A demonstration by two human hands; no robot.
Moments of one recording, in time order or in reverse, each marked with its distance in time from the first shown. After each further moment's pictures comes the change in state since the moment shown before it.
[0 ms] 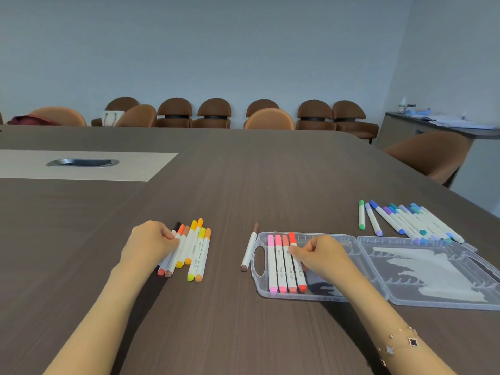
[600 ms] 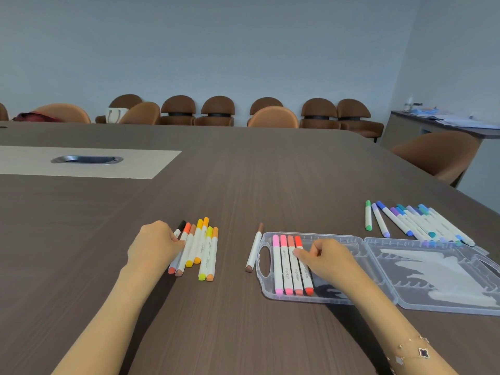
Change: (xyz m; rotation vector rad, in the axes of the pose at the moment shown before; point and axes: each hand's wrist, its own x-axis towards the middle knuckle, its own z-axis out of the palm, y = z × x) left_hand 0.000 -0.001 0.007 0.126 0.015 -0.031; right_hand -0.001 0.002 0.001 -0.079 -0.025 -0.017
